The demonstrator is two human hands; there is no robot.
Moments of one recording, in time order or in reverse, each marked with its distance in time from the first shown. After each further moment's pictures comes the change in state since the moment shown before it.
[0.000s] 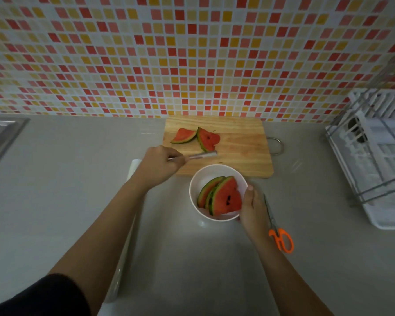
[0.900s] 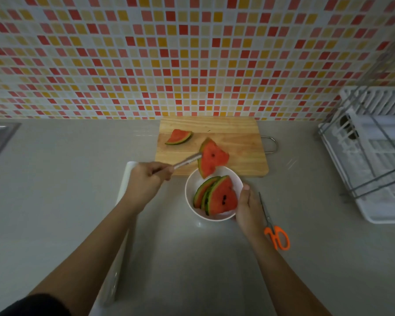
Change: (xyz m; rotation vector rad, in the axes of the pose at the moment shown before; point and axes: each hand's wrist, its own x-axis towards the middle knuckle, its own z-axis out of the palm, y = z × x) left_hand -0.034 -0.011 0.010 -0.422 0.086 -0.219; right_hand -0.002 -0.003 0.000 0.006 -0.007 0.046
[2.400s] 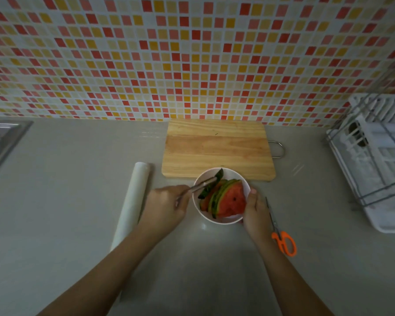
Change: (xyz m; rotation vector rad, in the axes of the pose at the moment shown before) left_hand -0.055 -0.001 0.011 0.432 0.053 0.518; right_hand 0.001 -0.002 -0.002 -0.010 -0.008 0.005
